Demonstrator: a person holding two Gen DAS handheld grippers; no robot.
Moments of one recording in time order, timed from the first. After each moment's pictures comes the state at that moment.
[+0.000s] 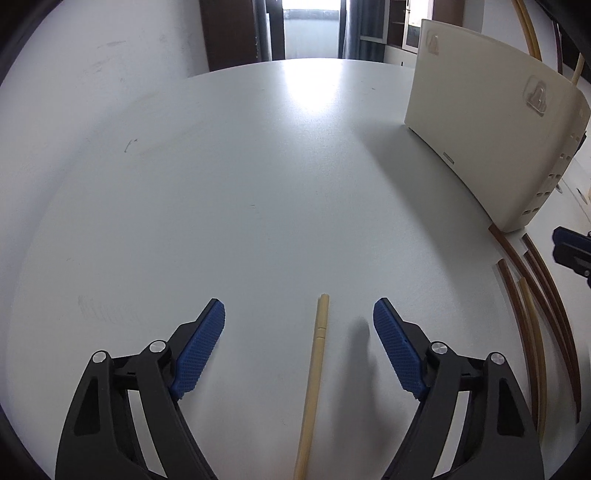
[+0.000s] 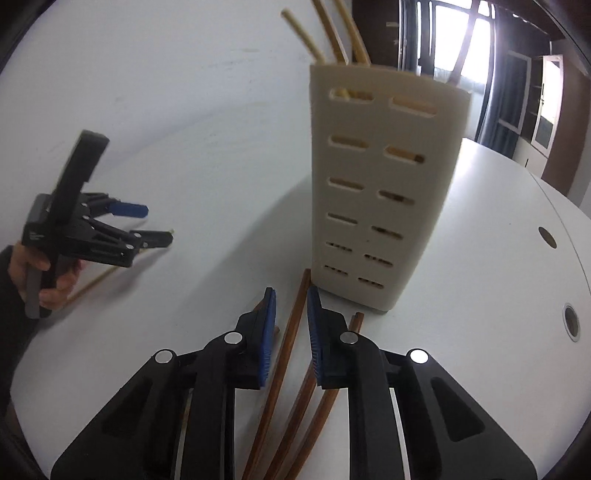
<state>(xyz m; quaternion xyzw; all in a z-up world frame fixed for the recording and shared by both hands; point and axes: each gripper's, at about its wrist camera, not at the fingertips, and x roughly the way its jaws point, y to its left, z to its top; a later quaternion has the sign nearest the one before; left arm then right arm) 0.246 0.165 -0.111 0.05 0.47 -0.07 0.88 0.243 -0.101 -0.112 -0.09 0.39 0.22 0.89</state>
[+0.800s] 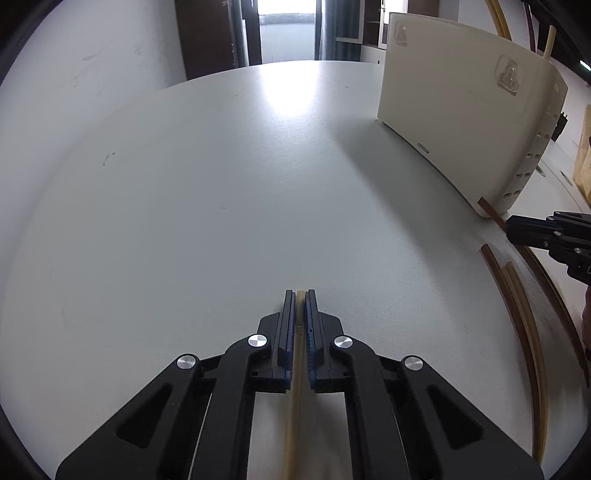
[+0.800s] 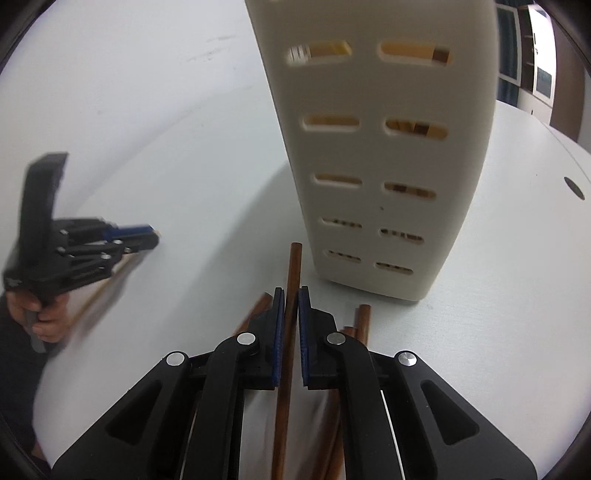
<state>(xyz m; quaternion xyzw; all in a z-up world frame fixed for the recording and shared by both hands) 0.242 0.151 -0.119 0.06 0.46 -0.11 0.88 0.247 -0.110 -0.122 0.01 0.40 0.24 0.88</state>
